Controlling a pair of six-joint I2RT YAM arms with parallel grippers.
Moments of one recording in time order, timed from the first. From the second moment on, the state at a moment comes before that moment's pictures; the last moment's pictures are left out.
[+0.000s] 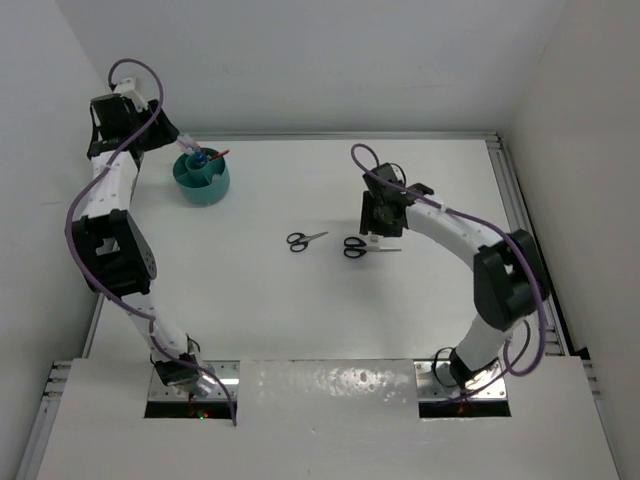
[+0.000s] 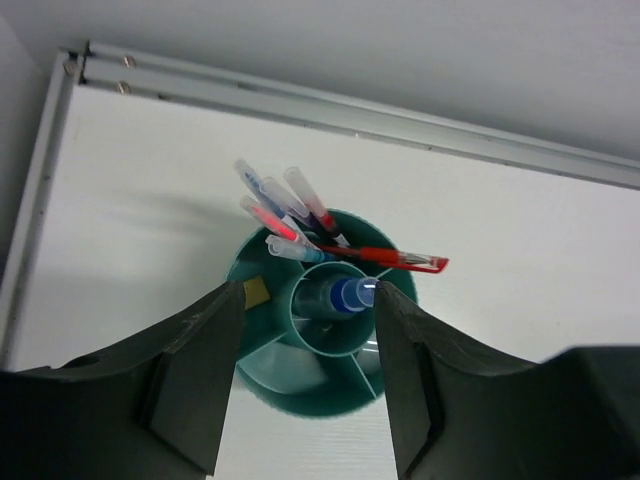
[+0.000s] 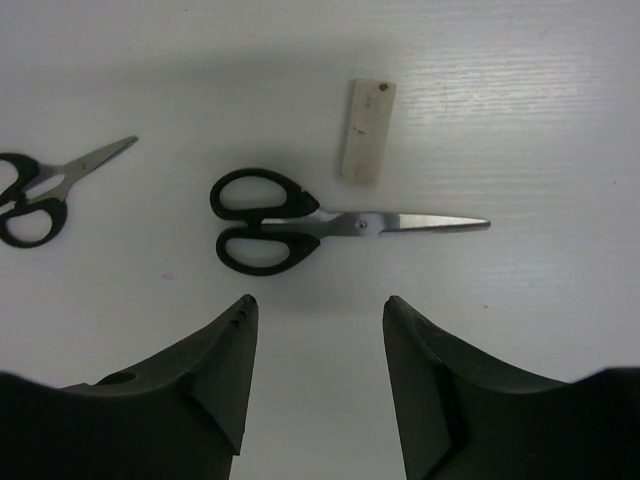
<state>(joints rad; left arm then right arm) 0.31 1.92 1.72 -0.29 0.32 -0.15 0.49 1.68 1.20 -0.58 0.18 0.53</state>
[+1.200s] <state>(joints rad) 0.39 1.73 1.66 -0.47 0.54 -0.10 0.40 2.01 1.31 -0.47 0.17 0.49</state>
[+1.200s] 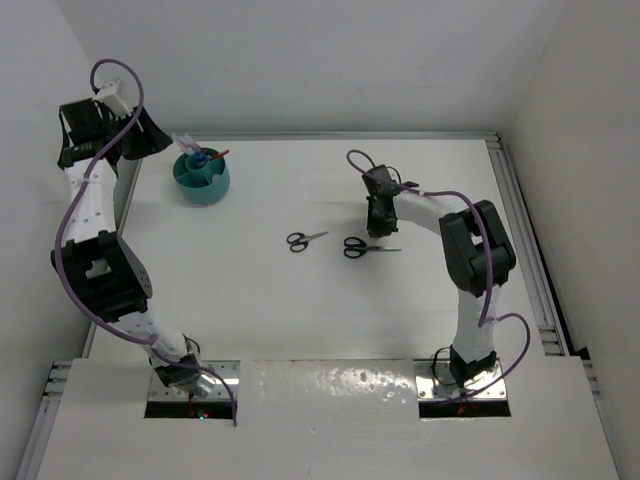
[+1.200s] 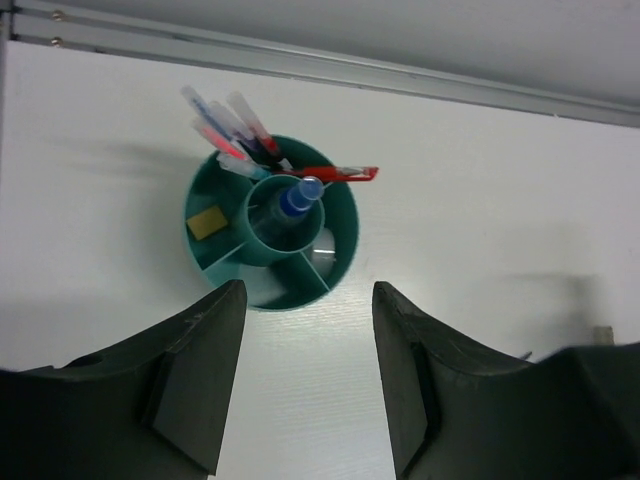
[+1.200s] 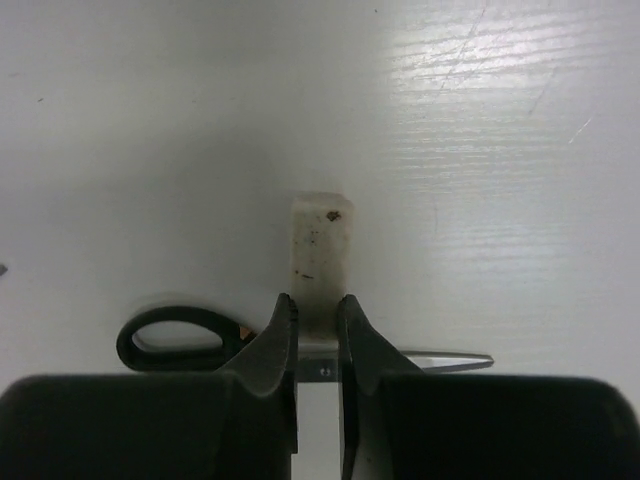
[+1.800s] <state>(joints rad) -0.02 1.73 1.76 -0.73 0.81 -0.02 0.82 1.57 1.25 -0.11 0.12 -0.01</state>
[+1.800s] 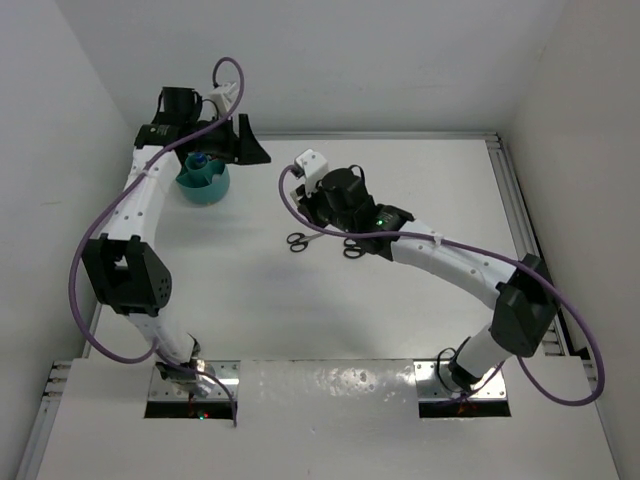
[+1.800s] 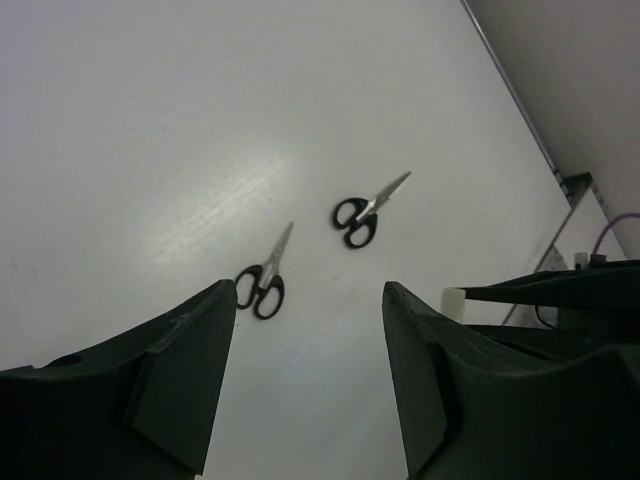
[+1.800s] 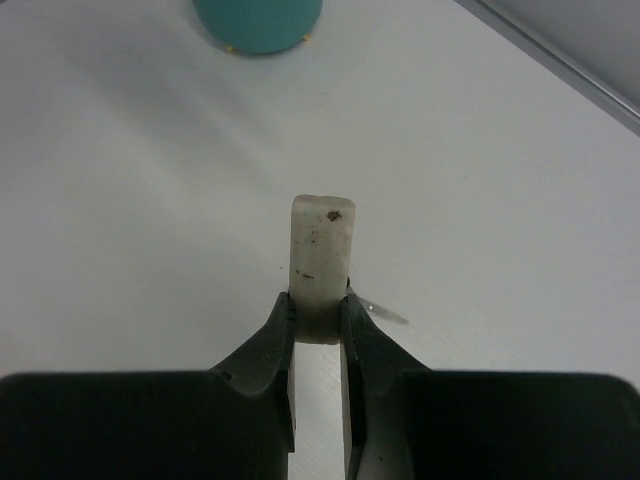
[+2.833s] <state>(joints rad) -0.20 1.74 1.69 -0.92 0.86 0.04 0.87 1.64 1.28 0.00 0.18 -0.06</state>
